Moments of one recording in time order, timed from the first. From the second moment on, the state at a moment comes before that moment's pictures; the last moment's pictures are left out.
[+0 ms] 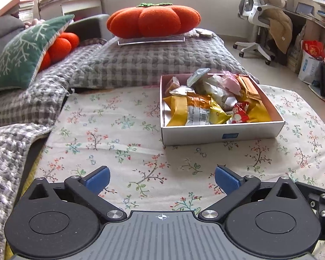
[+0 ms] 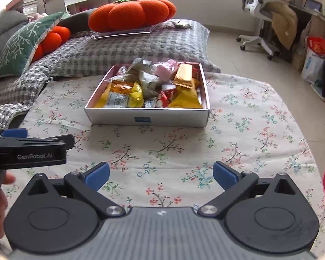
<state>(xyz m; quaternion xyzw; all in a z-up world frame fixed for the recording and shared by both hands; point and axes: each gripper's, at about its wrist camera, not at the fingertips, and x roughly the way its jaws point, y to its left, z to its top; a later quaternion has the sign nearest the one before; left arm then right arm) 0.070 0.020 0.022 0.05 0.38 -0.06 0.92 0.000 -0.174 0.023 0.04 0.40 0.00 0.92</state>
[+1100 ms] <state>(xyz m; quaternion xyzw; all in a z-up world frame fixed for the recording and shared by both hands) 0.056 0.022 0.028 0.04 0.35 -0.09 0.93 -0.004 -0.177 0.035 0.05 0.35 0.00 0.93</state>
